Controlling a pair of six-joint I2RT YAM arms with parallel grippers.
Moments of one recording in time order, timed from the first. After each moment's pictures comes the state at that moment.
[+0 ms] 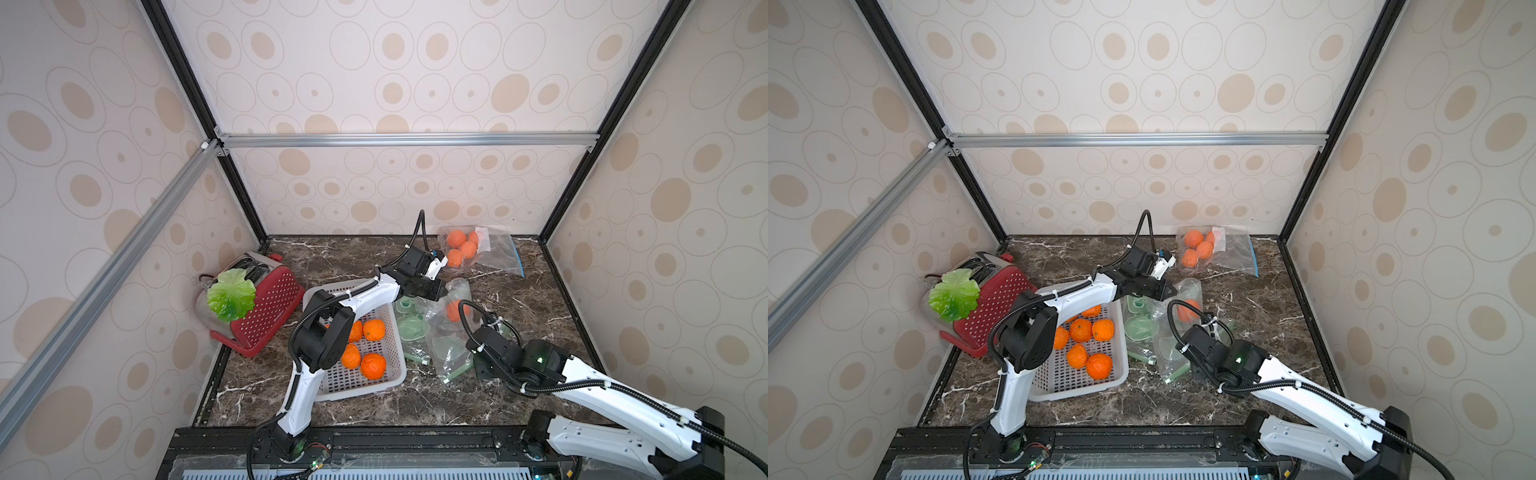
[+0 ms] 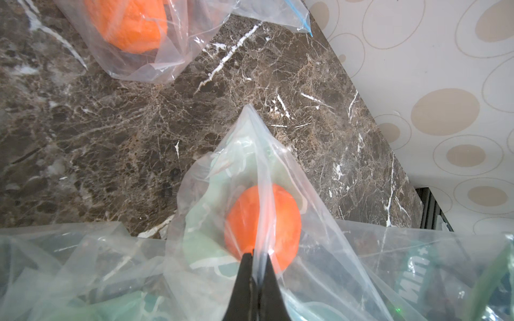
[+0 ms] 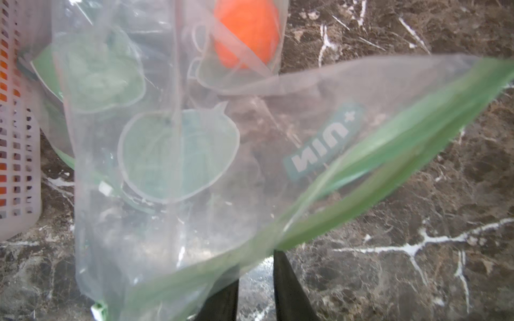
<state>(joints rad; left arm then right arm) -0.68 2.13 1.69 -0.31 0.44 -0.30 0.91 0.99 0.82 -1.01 0.43 0.76</state>
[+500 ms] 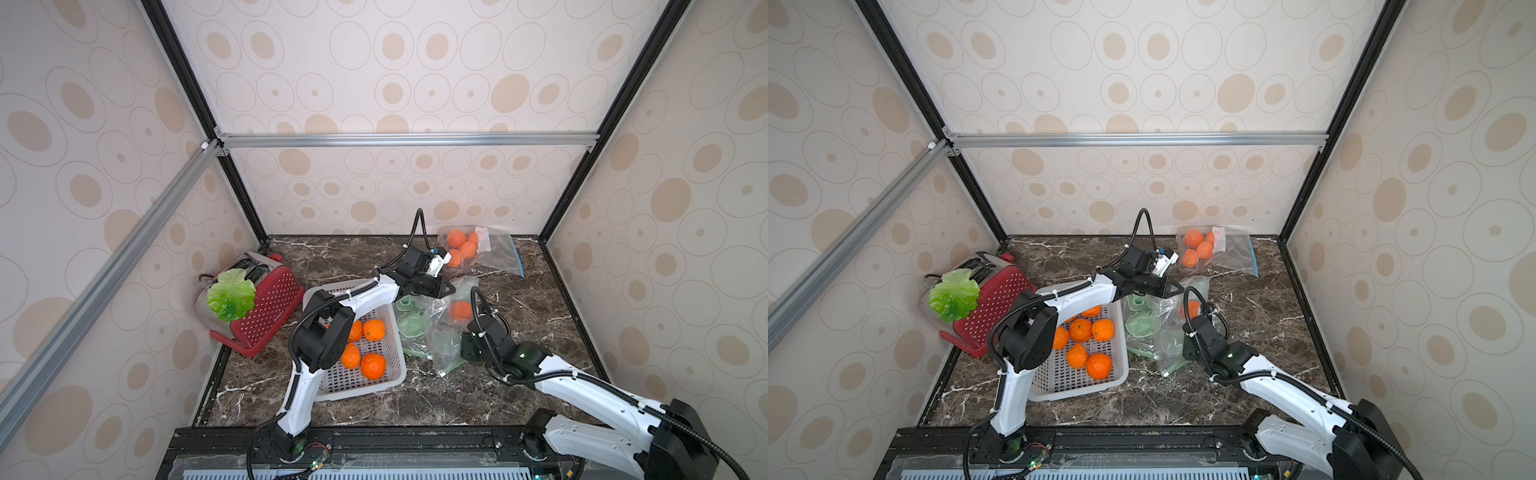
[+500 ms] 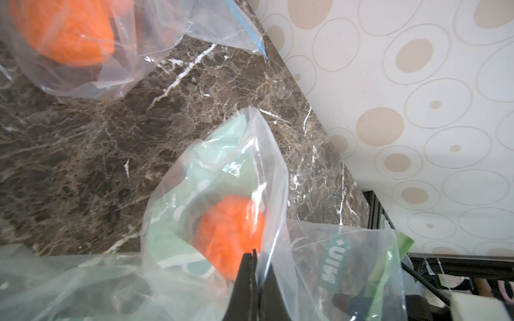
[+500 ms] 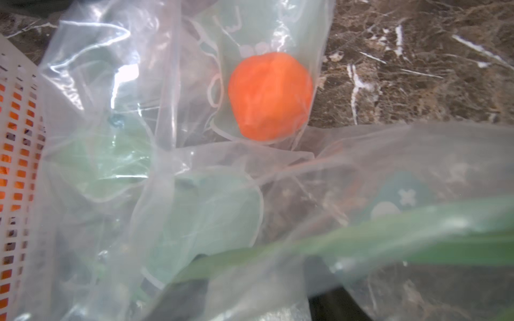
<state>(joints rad) -0.69 2.13 1.65 -0.16 0.60 -0.42 0.69 1.05 0.58 -0.40 0.32 0.63</state>
